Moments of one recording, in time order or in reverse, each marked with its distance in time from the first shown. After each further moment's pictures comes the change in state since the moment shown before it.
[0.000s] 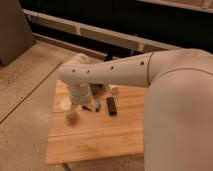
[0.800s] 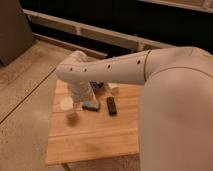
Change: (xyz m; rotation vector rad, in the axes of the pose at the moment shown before) arm -0.025 -0.025 -0.015 0.136 -0.042 -0.199
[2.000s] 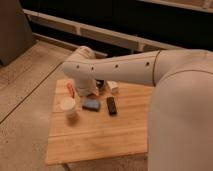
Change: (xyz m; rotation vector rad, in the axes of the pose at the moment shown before) arm -0.034 -0.034 0.000 -0.015 -0.111 -0.347
